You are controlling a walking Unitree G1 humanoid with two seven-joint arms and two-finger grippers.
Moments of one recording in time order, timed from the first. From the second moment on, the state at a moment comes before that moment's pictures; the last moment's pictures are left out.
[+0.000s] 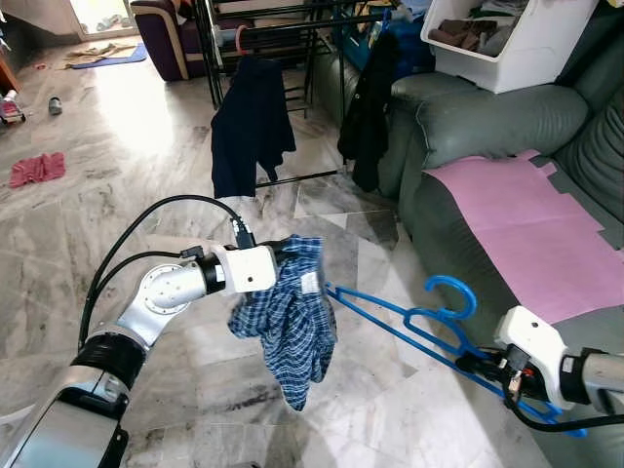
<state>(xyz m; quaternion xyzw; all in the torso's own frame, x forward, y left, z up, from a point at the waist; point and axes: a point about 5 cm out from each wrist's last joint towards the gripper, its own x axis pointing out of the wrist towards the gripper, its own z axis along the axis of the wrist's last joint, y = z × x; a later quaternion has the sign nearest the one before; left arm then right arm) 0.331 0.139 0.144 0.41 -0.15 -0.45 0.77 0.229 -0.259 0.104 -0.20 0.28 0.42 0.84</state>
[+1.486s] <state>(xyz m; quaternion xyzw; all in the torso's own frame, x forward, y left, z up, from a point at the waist) 0.323 0.147 0.122 0.41 -0.11 -0.47 0.77 0.234 -0.261 0.112 -0.24 0.28 0.44 0.82</state>
